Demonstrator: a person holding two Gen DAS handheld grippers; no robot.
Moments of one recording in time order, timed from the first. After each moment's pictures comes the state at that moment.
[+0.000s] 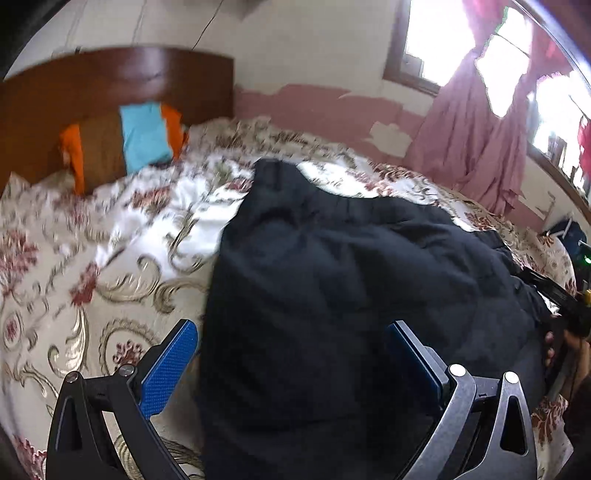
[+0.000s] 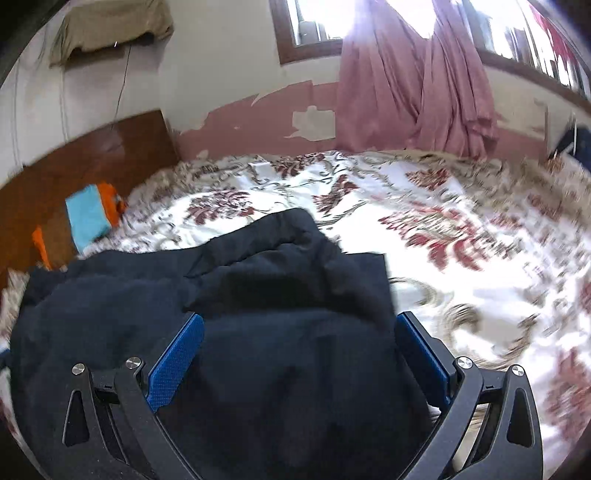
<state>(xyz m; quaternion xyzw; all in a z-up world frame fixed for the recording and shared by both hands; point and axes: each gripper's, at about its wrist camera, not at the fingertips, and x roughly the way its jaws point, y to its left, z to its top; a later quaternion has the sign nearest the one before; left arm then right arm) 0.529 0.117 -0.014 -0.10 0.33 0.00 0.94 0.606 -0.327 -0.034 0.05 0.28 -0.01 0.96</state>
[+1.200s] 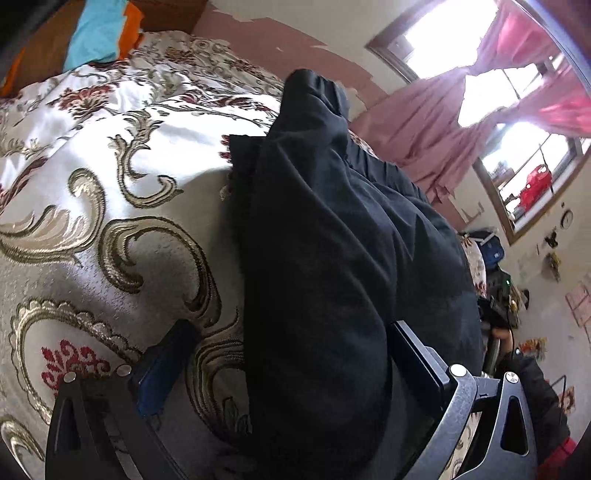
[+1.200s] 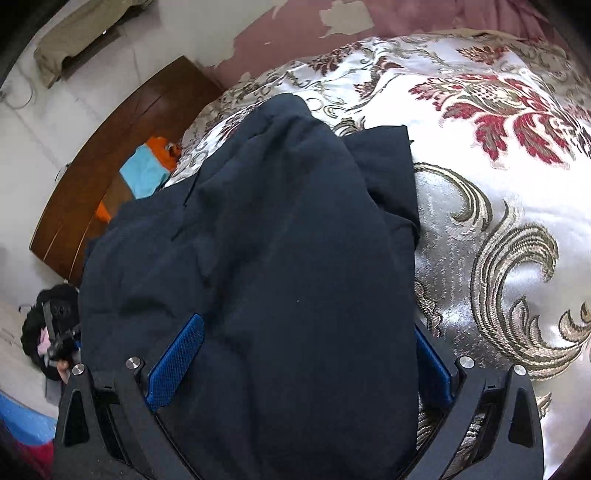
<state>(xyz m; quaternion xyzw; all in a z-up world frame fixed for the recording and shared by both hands) 0.584 0.185 -0.076 -0.23 0.41 -0.22 0.85 0.638 -0.375 -0.102 0.18 0.45 0.18 0.86</state>
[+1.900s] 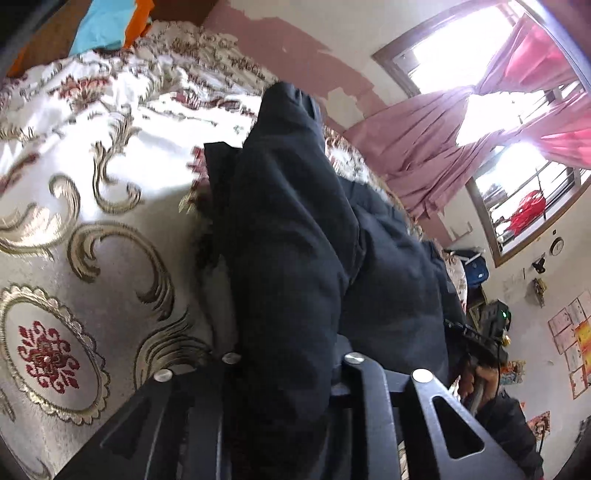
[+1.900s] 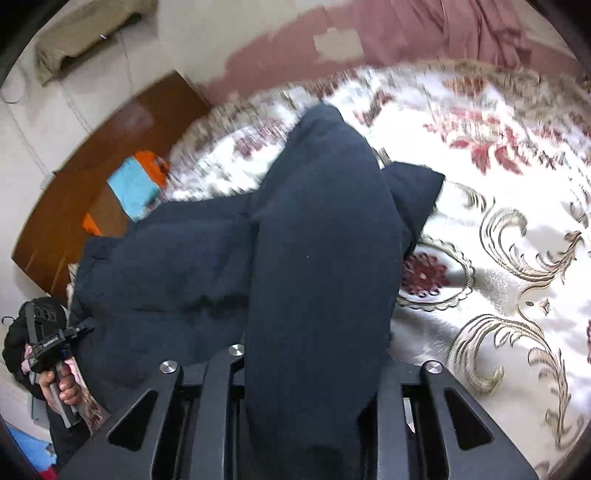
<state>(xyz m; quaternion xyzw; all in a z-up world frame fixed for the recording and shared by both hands) 0.578 0.171 -0.042 -0.29 0.40 -0.21 0.84 0.584 -0.299 -0.043 0.16 0.40 0.12 0.89</state>
